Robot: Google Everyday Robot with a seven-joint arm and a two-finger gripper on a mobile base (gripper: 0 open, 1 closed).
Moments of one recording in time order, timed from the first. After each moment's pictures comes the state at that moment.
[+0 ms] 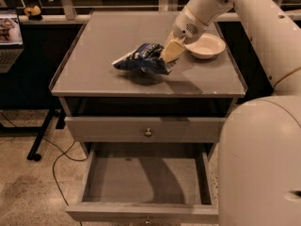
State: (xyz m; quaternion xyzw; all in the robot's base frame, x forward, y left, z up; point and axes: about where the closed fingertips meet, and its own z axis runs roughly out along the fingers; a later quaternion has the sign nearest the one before) arm 0.670 -0.061 0.890 -0.61 0.74 0.21 0.21
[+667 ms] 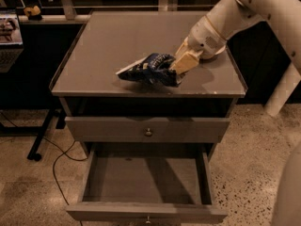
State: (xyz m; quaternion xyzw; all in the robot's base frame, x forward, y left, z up) arm 0.612 -0.084 0.889 -0.61 0.71 0.25 0.23
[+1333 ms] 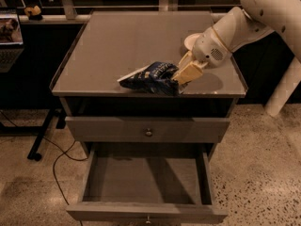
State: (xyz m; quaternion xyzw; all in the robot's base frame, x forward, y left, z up) arm 0.582 -0.092 0.878 -0.60 0.71 0.26 0.24
